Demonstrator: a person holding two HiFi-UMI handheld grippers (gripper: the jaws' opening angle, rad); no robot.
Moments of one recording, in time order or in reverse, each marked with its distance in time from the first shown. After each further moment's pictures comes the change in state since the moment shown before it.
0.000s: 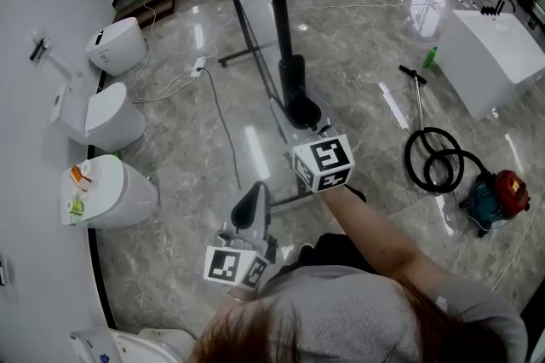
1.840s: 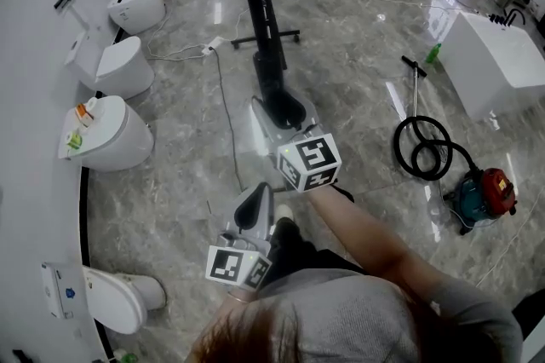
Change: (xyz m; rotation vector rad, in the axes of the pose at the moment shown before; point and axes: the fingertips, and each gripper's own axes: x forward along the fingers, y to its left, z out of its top) left arm -0.128 -0.155 -0.039 -0.040 -0.007 0.120; right arm -0.160 0.096 0.015 0.105 0.013 0.176
